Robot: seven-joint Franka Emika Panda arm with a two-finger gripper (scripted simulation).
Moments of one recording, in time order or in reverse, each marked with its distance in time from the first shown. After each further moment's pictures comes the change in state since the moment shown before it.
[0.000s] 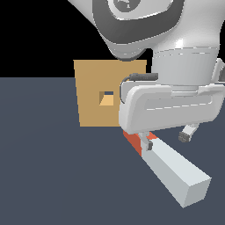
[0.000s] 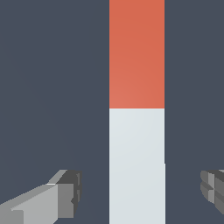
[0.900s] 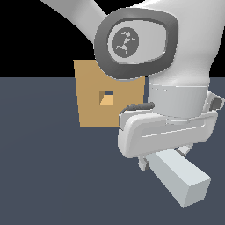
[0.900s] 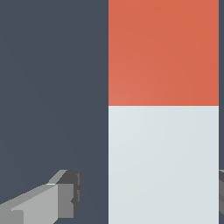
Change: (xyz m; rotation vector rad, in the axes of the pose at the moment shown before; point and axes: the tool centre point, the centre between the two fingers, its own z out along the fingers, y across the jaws) arm 0.001 -0.001 0.047 0.001 0.001 -0.002
